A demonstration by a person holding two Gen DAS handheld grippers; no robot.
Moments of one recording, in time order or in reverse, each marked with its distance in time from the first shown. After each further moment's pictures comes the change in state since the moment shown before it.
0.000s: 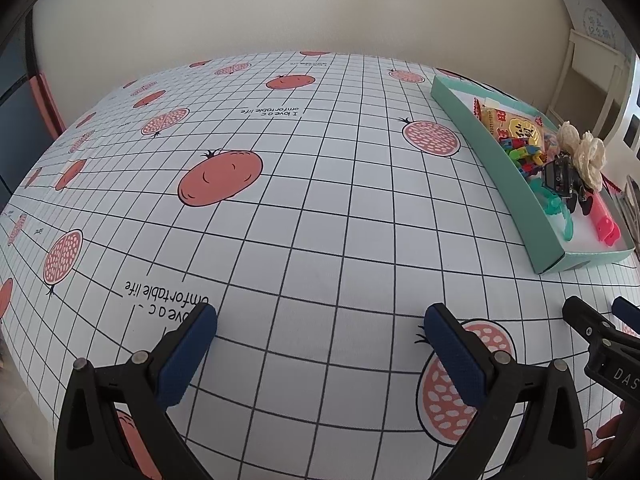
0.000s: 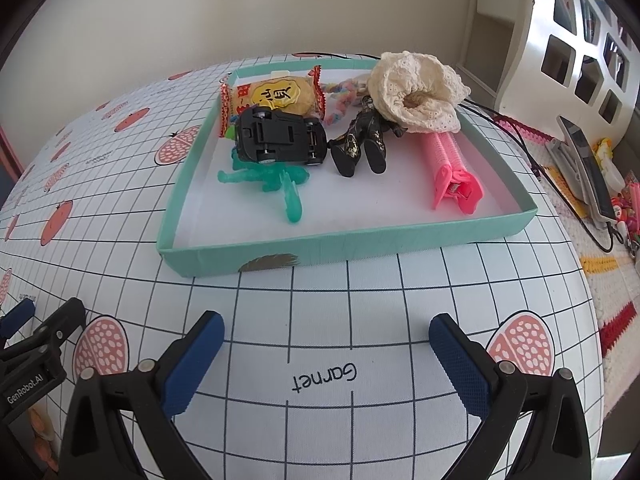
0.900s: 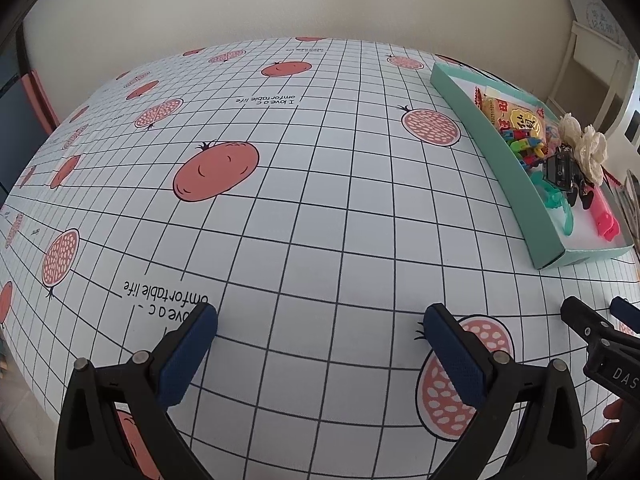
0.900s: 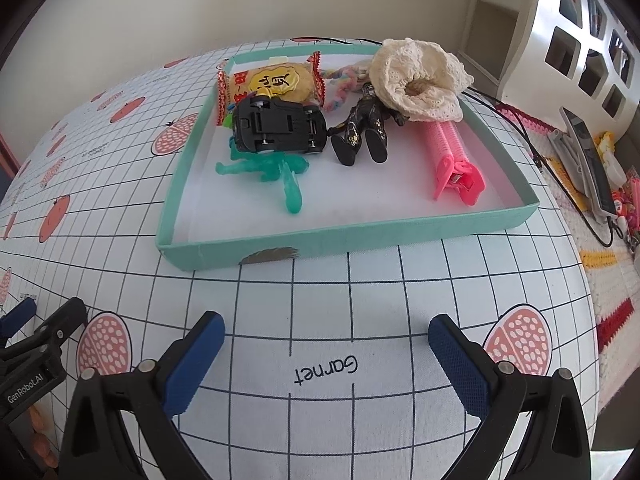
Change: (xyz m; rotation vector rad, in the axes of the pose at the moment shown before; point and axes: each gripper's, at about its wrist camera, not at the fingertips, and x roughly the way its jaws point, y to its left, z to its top) left arm 0.001 -0.002 0.006 0.009 0.065 -0.007; right arm 0.003 0.004 0.006 0.005 0.067 -0.004
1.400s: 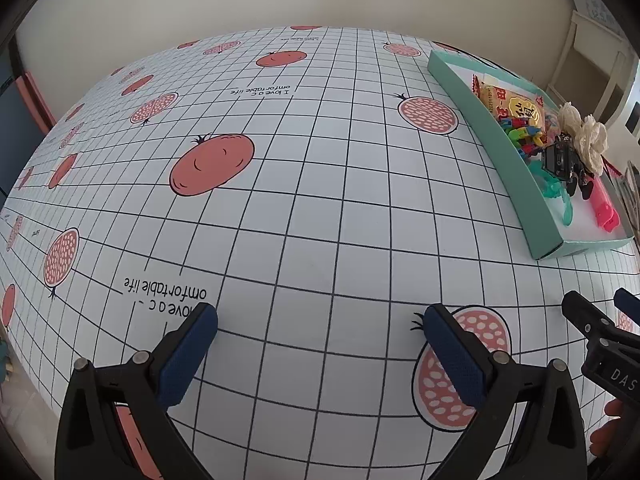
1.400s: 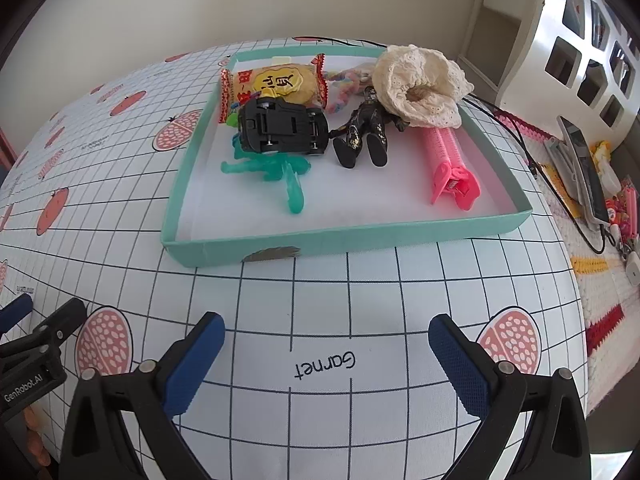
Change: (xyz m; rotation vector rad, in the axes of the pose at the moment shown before) left arm 0.002 -0.001 0.004 0.017 0.054 -0.001; right arm -0.005 0.006 0.002 -0.030 0.011 -0.030
